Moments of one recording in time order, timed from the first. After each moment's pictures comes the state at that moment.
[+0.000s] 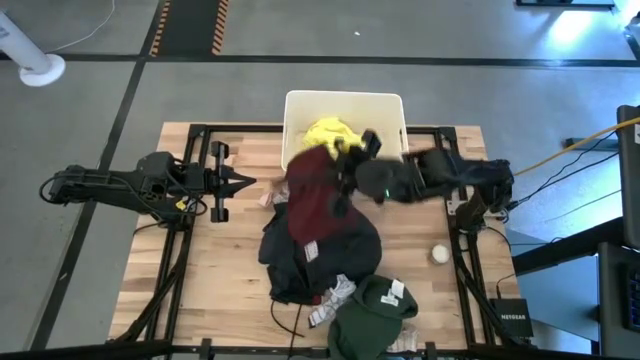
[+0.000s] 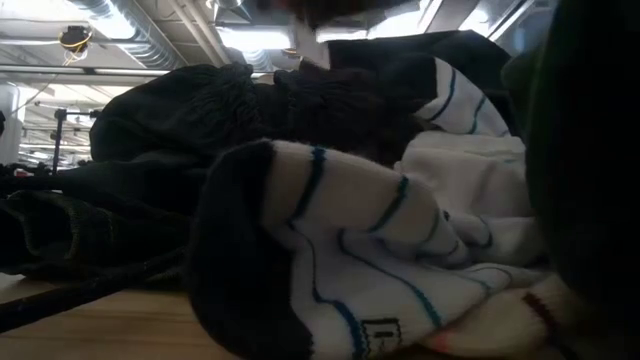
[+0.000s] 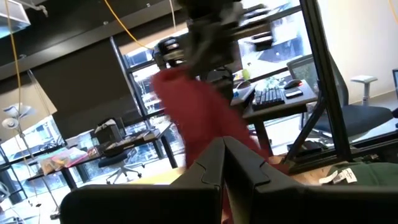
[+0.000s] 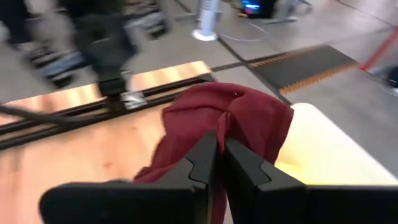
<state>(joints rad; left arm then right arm) -0.05 0.66 0.64 0.24 -0.07 0.35 0.22 1.82 2.35 -1.12 0.65 0.30</state>
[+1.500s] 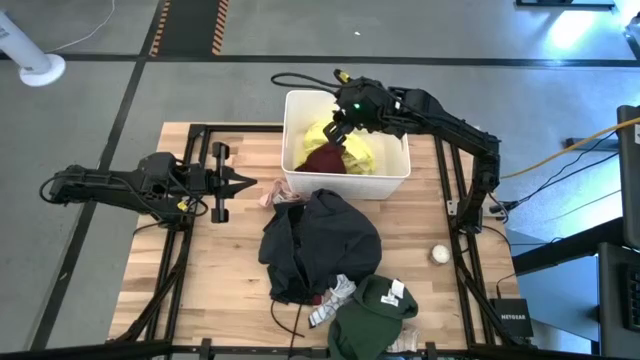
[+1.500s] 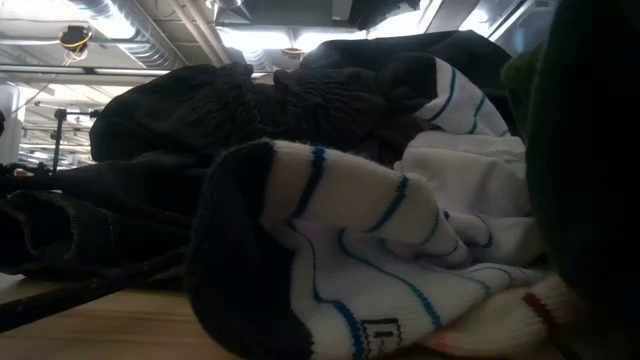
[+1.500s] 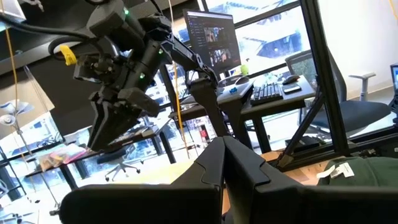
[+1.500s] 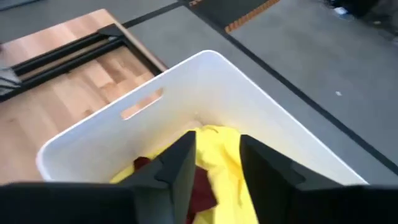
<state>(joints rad) -0.05 0.66 0.64 0.22 -0.07 0.35 -0.25 1.82 2.24 -1.16 0.42 0.26</state>
